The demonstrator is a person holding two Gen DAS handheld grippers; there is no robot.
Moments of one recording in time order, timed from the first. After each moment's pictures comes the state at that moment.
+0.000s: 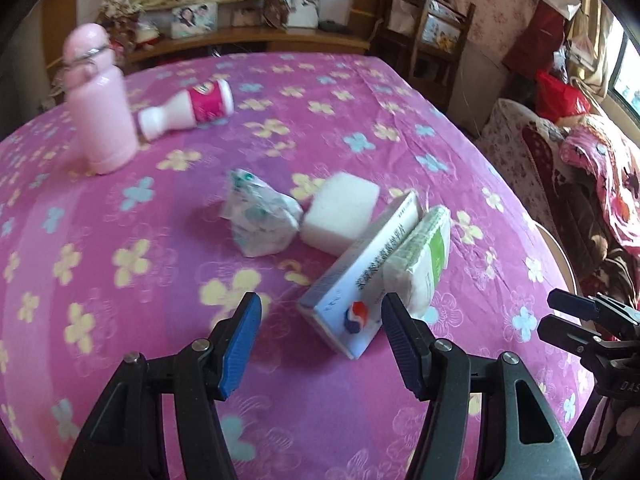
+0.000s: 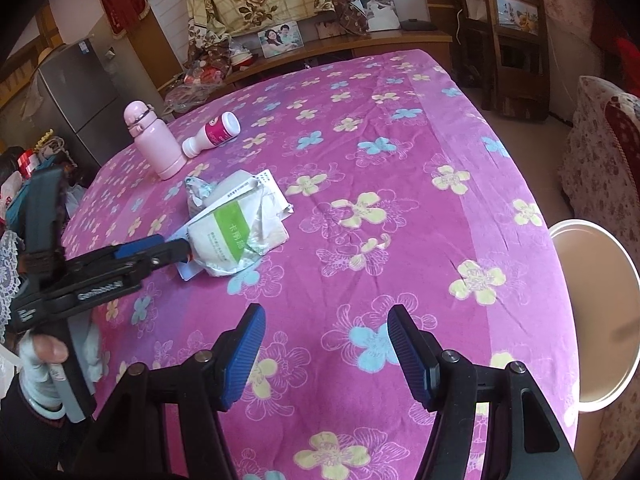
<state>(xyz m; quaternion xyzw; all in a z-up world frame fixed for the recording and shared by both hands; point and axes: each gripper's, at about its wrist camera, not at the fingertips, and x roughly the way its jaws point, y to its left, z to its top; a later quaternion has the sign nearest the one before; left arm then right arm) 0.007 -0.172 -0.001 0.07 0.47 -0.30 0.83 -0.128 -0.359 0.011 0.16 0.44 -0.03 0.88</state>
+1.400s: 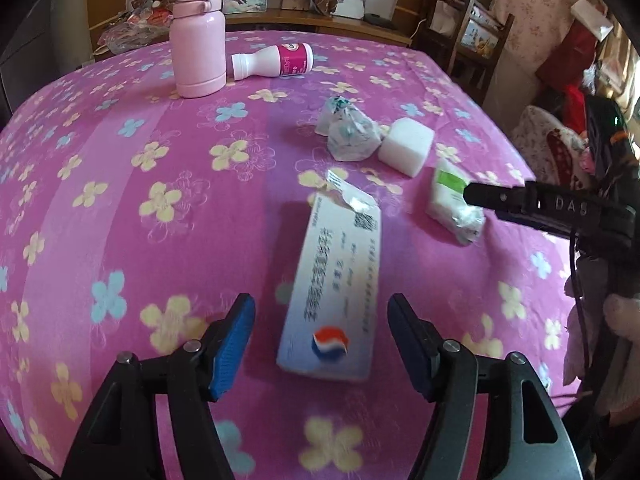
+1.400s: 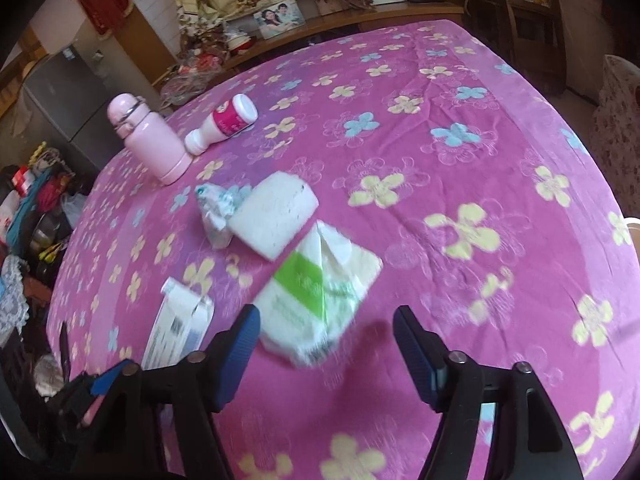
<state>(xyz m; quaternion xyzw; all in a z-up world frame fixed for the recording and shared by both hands) -0.039 -0.087 -0.009 0.05 0.49 -0.23 0.84 -0.039 -0.312 -0.011 0.21 0.47 -0.03 0.86</state>
